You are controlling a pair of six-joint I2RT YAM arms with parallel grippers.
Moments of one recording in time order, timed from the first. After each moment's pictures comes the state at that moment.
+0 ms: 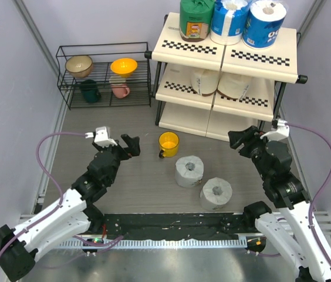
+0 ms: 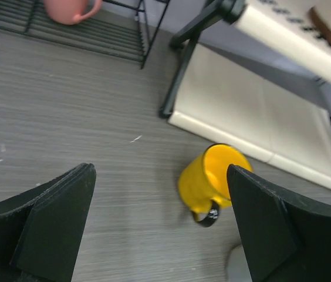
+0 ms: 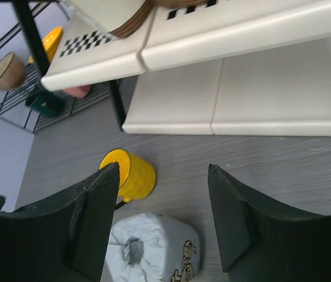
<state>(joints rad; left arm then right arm) -0.71 0.74 0.46 0.16 -0.54 -0.51 0.33 0.52 0.72 -0.40 0.23 0.62</state>
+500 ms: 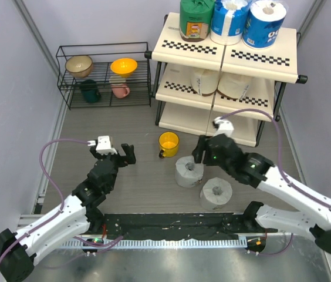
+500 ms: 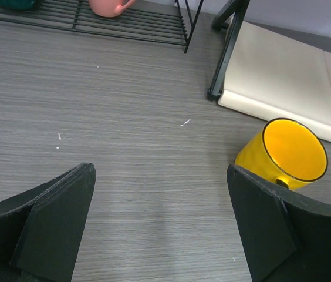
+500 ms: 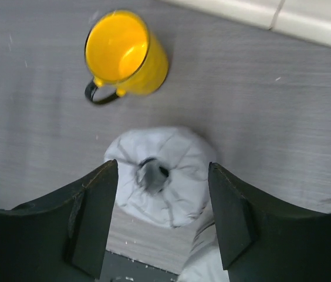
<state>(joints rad) -0.71 0.64 0.31 0.17 -0.62 -0.34 0.79 0.90 0.88 -0.59 0.34 0.66</state>
